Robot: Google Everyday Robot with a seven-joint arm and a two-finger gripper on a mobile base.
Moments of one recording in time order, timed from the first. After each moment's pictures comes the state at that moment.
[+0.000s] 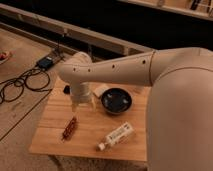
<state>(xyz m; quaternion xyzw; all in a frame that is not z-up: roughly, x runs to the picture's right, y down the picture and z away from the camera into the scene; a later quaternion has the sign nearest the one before) -0.105 0.102 0.703 -0.26 0.23 0.64 0.68</state>
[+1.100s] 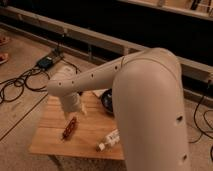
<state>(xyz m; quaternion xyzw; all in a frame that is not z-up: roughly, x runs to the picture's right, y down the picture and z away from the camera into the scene) -0.154 0.157 0.756 -0.25 0.26 0.63 0.69</state>
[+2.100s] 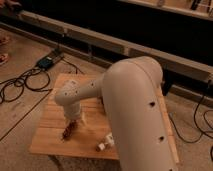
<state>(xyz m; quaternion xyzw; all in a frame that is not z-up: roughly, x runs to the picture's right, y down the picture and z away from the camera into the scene) -0.169 0.207 0.819 -0.27 0.26 0.67 0.64</state>
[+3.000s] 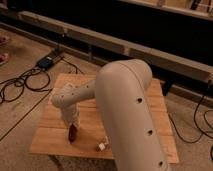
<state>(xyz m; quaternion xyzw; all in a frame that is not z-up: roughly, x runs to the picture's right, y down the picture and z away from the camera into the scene) -0.185 0.226 0.831 -0.29 0.28 0.66 0.64</state>
